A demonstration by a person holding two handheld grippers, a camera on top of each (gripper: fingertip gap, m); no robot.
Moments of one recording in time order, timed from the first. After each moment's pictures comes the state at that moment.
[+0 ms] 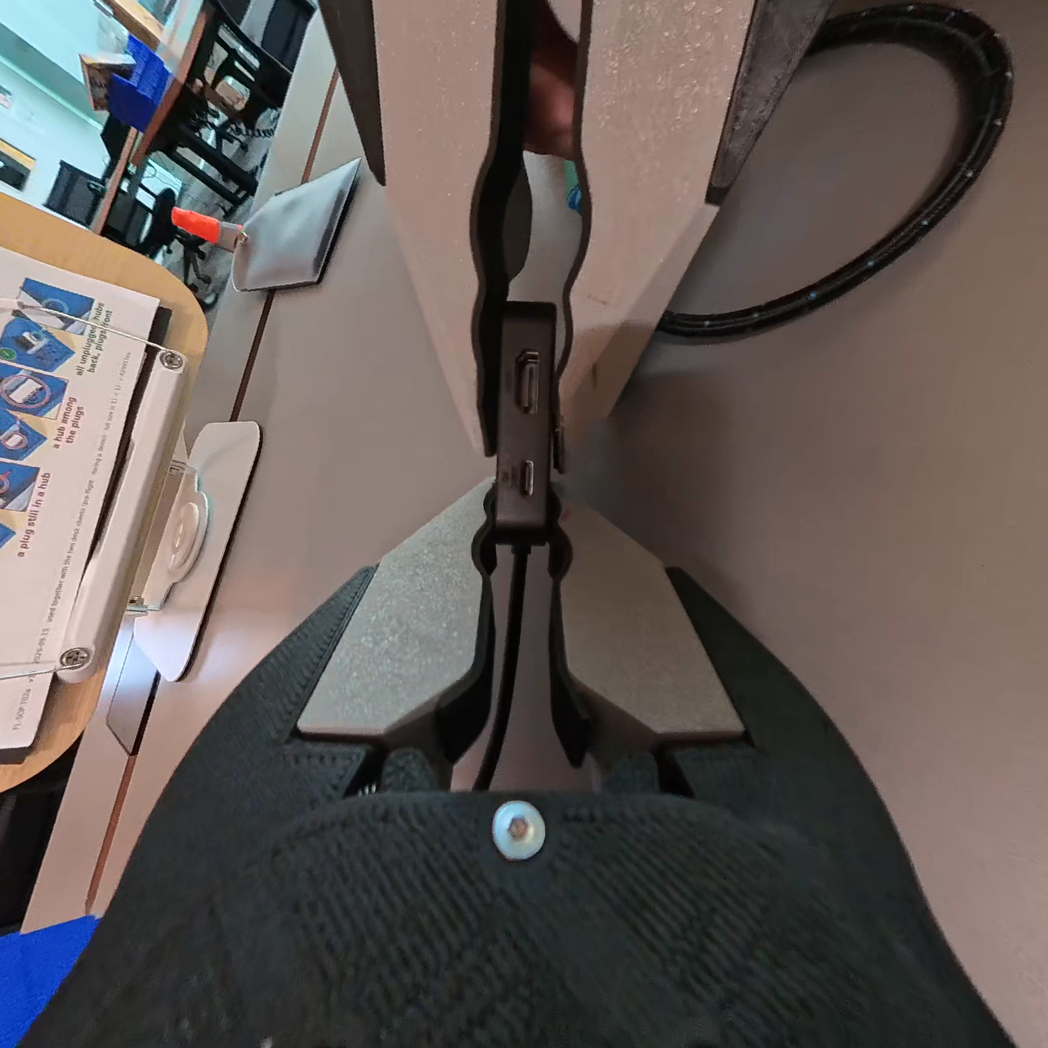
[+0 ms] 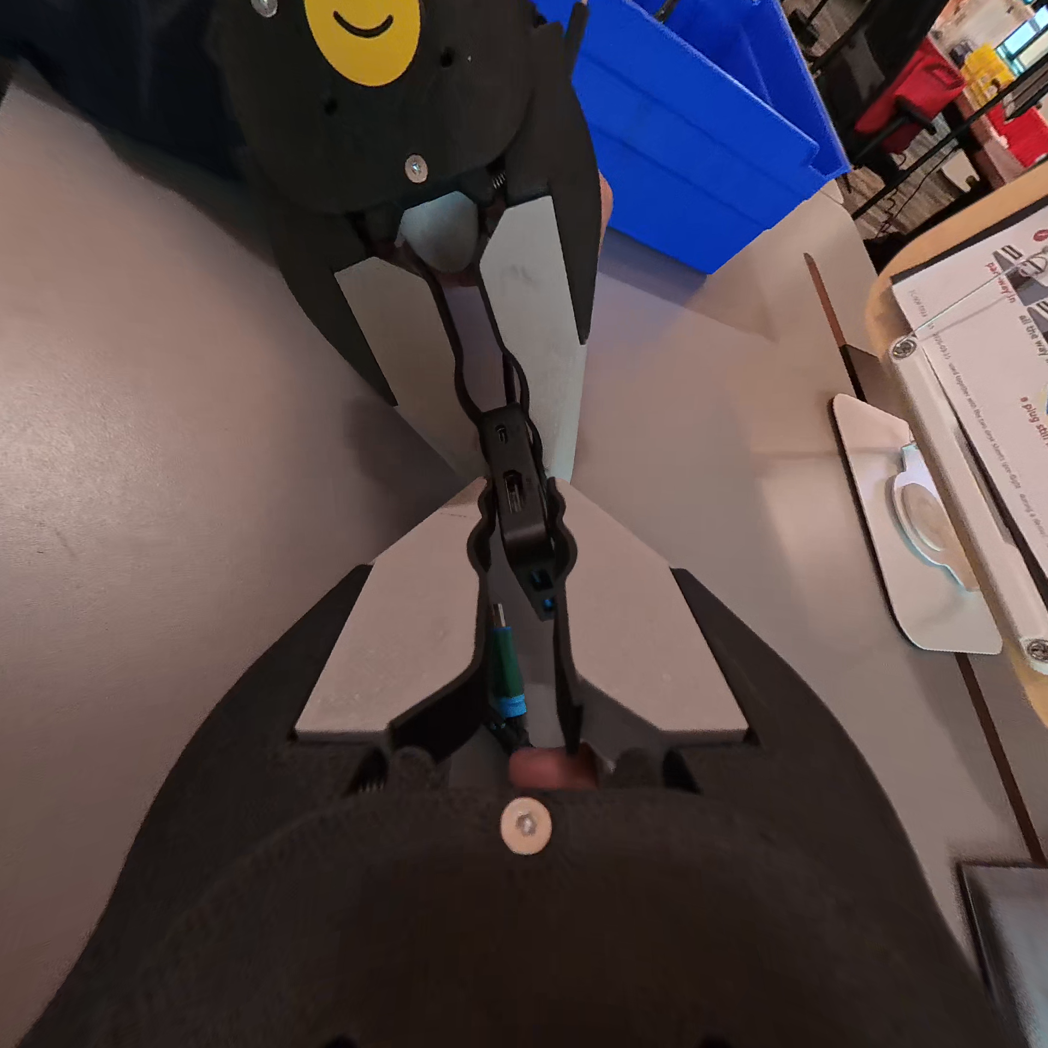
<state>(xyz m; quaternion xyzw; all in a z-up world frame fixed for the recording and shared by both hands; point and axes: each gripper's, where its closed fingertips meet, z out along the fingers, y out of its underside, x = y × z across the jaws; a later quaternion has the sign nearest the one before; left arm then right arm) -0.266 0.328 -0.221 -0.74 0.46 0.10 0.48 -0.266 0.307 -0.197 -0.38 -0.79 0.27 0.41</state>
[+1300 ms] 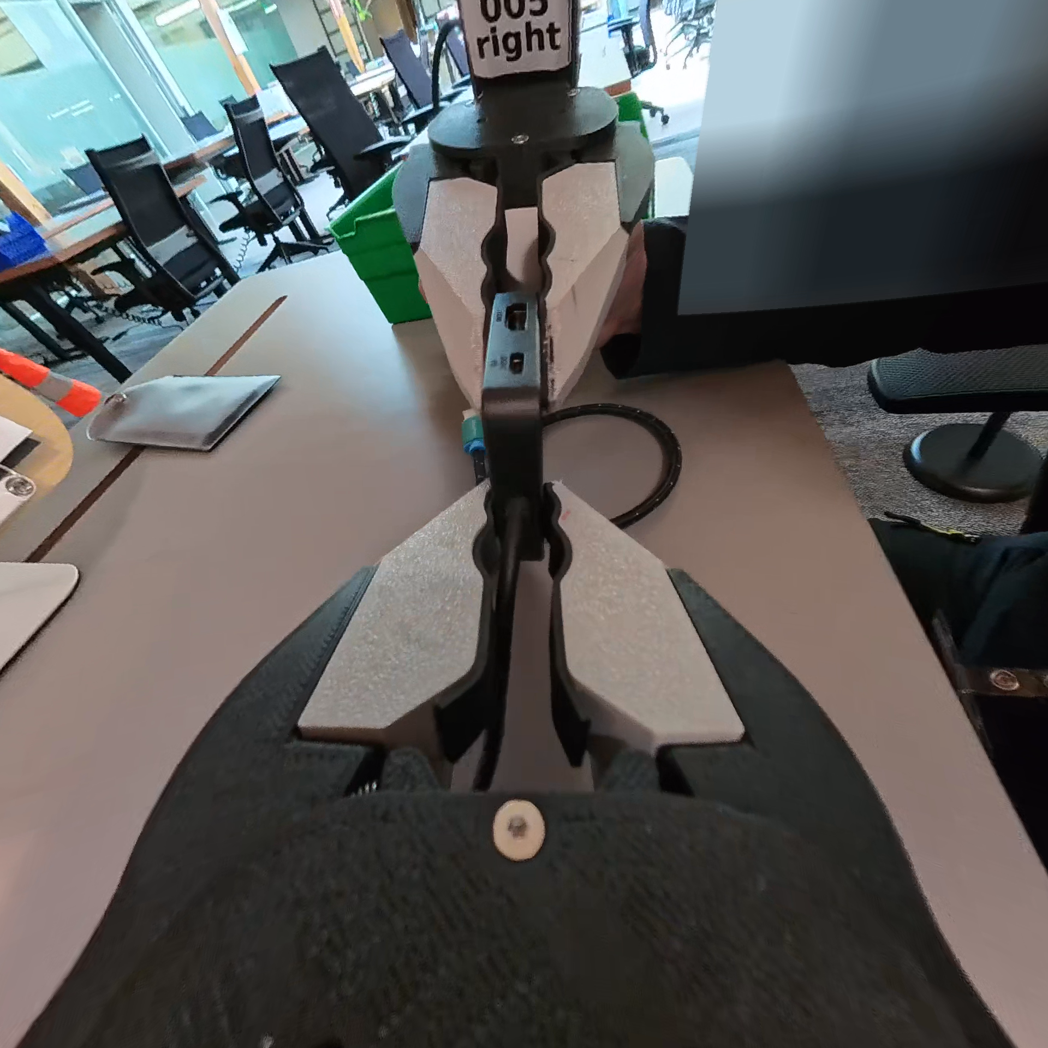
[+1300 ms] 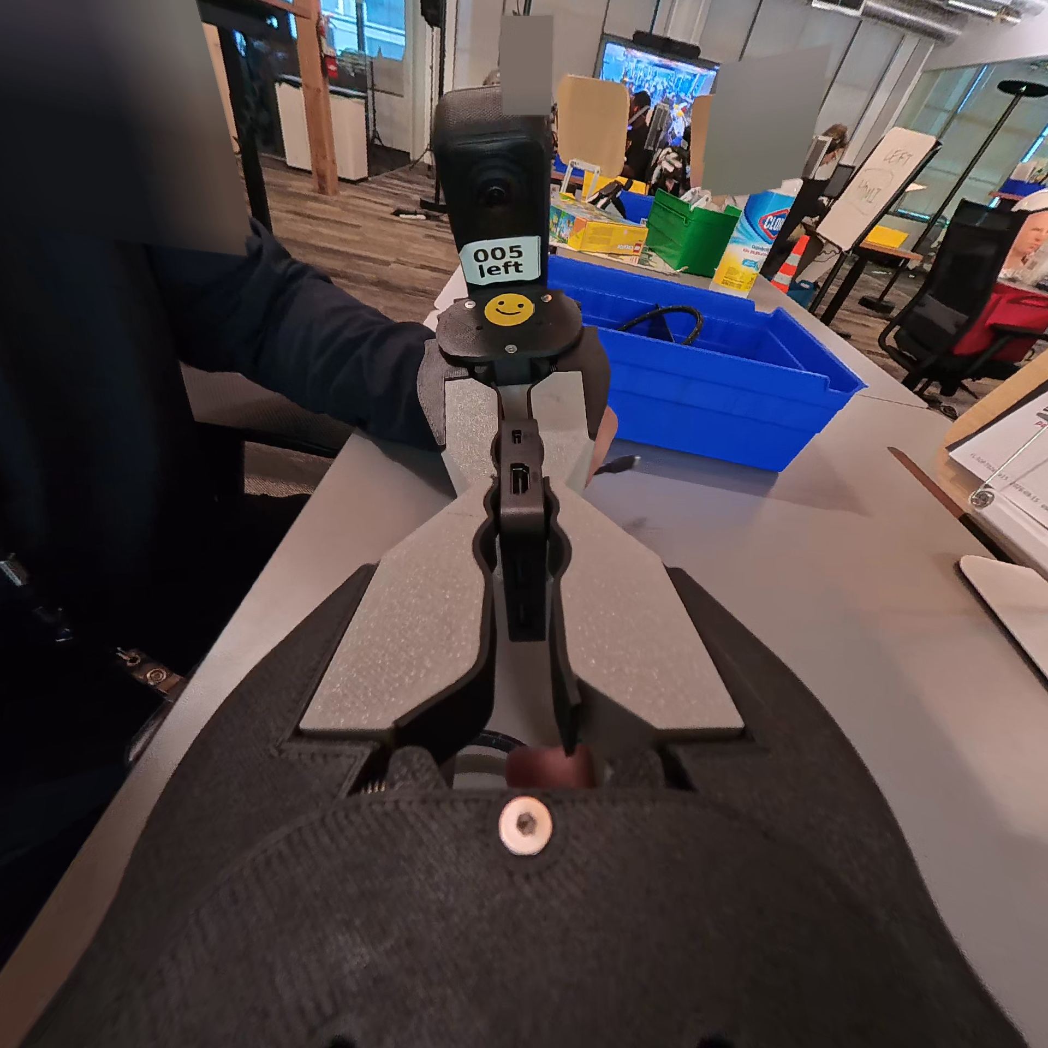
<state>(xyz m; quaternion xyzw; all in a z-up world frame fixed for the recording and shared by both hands) -0.216 0.291 -0.162 -0.68 0.42 -0.18 0.57 -0.229 0.272 -0.123 -0.30 -0.70 0.54 0.36</state>
